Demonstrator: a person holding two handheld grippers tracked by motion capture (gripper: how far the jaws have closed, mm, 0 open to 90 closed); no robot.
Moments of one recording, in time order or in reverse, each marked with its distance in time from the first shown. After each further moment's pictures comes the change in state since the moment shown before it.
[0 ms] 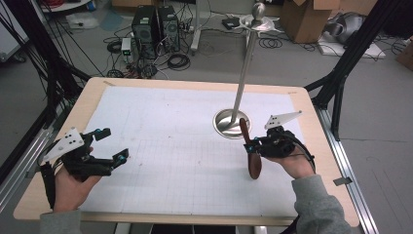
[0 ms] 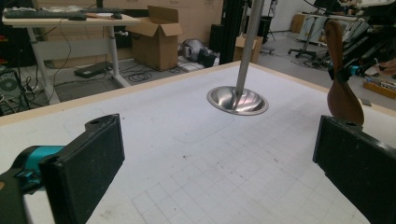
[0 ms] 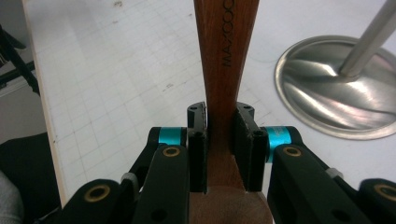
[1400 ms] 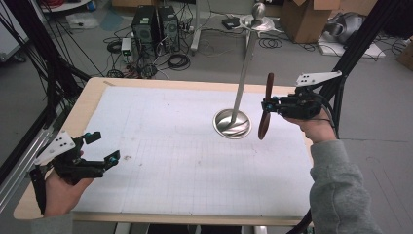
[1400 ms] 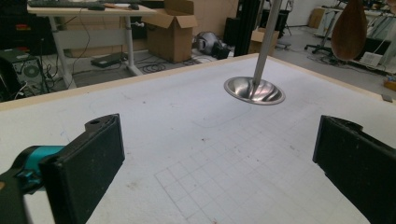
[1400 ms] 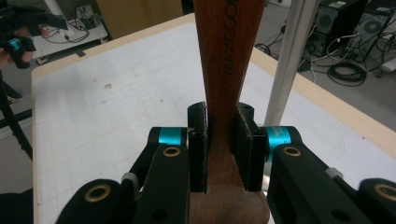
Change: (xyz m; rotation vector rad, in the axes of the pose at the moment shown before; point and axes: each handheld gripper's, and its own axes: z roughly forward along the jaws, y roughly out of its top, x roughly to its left) left arm 0.009 -0.008 -0.018 0.025 0.063 -0.017; right arm -0.051 0.061 -0.068 -0.227 -0.031 -0.037
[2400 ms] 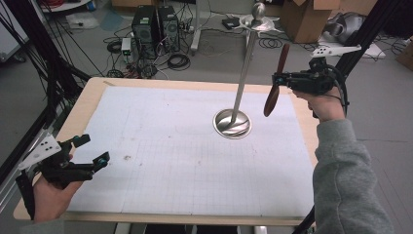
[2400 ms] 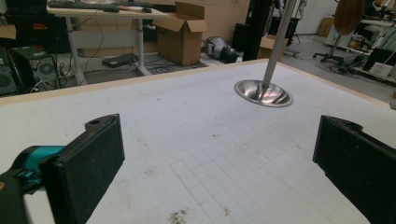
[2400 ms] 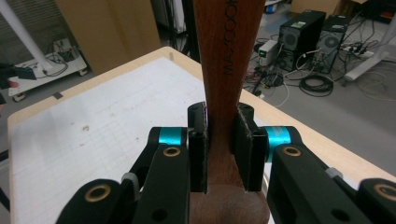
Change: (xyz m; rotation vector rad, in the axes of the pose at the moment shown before) left arm 0.010 -0.005 -0.022 -0.017 0.040 -0.029; right arm -0.029 0.043 -0.022 -0.077 -0.094 0.073
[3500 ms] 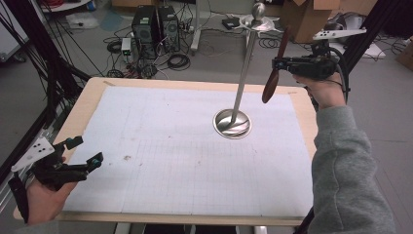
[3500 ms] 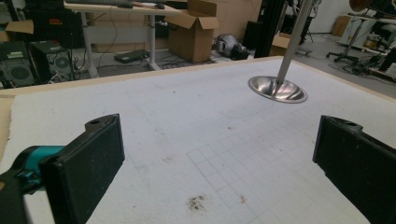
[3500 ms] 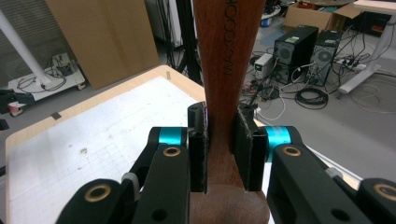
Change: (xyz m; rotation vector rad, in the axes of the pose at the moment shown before) left arm 0.010 -0.006 -0.010 0.004 0.045 -0.014; right arm -0.004 0.032 0.000 -0.045 -0.007 0.013
